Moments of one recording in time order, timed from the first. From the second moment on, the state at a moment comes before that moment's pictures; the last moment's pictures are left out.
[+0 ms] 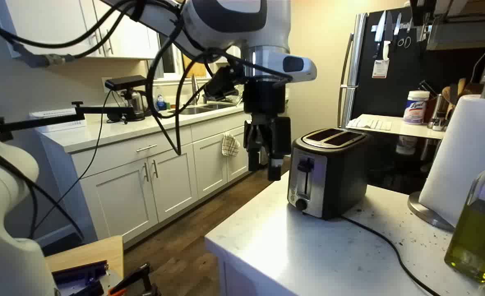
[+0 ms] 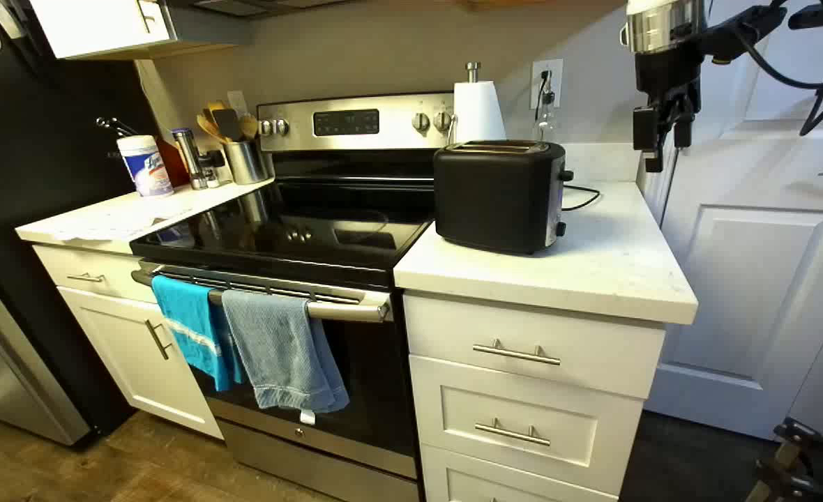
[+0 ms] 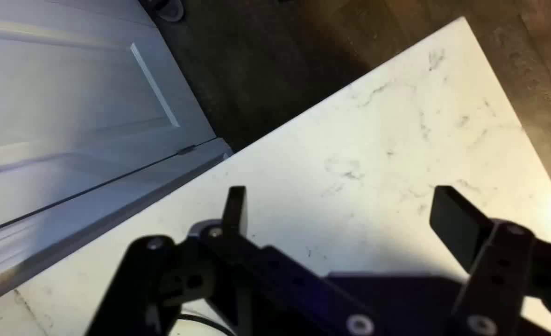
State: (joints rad) arm -0.14 -0.26 0.00 -2.25 -0.25 1.86 0.13
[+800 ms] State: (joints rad) arm -0.10 -0.27 -0.01 -2.26 -0.22 1.86 0.13
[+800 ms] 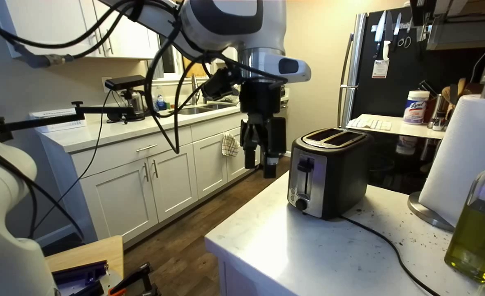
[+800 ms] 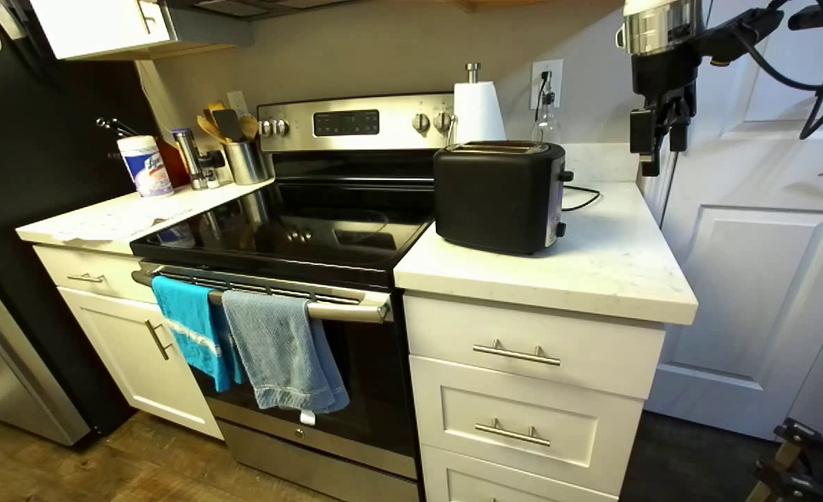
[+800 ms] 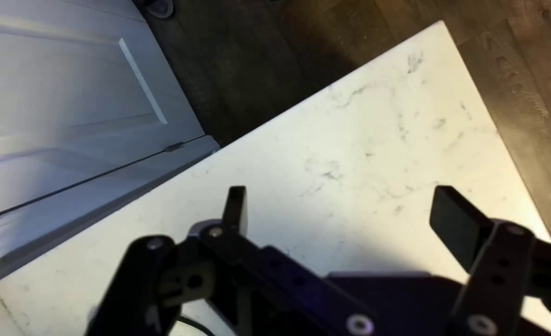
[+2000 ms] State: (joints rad) arm -0.07 -0.40 -0.02 -2.41 -0.16 2.08 0.10
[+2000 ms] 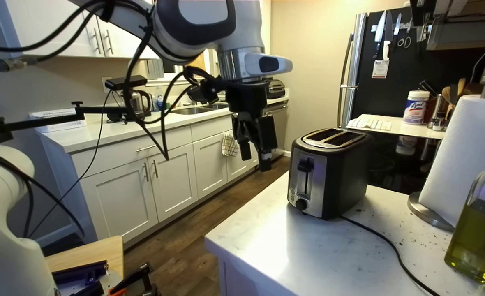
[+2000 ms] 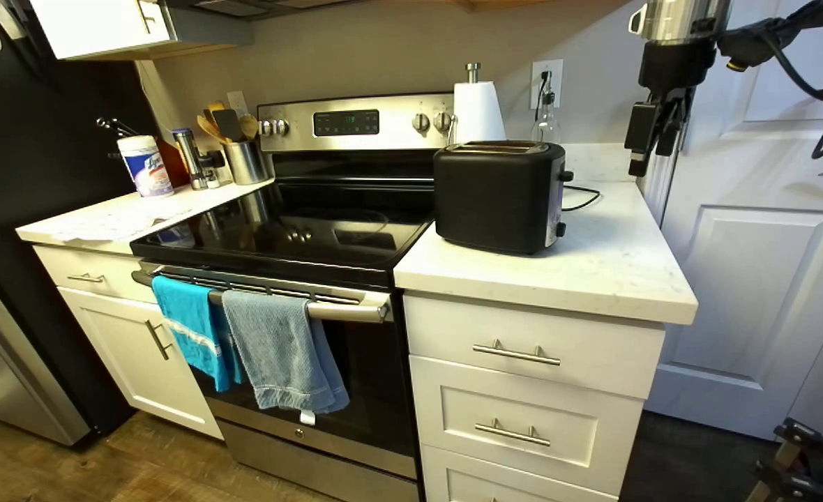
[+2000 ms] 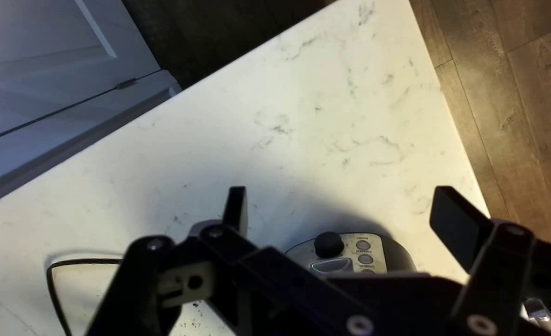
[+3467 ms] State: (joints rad) arm -0.07 -0.41 -0.02 -2.41 -0.17 2.10 0.11
